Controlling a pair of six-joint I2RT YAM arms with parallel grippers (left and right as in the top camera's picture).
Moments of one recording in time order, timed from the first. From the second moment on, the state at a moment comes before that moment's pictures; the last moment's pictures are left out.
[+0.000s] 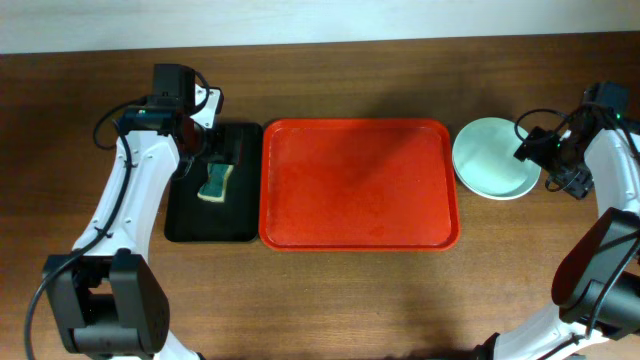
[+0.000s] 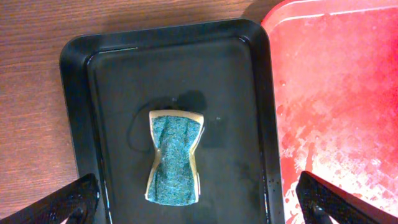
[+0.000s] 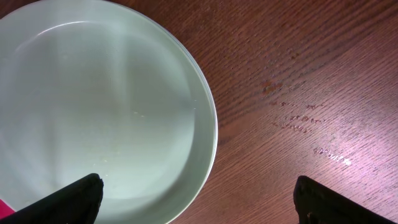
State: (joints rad) left arm -0.05 1.79 1.49 -0.87 0.07 0.08; right arm -0.42 1.87 1.44 -0.88 0.00 0.29
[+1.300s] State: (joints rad) left arm -0.05 1.79 1.49 -0.87 0.07 0.08; right arm -0.31 1.77 1.42 -0.88 0.00 0.29
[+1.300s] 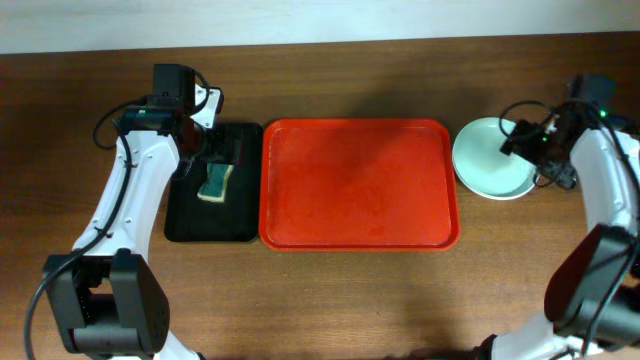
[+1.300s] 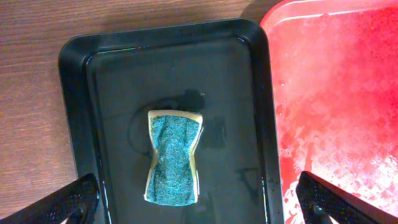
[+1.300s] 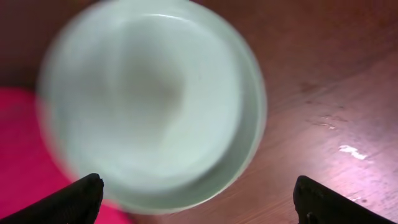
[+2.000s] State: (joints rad) left arm -0.05 1.79 1.49 -0.87 0.07 0.08; right arm 0.14 1.19 1.42 -0.88 0.00 0.29
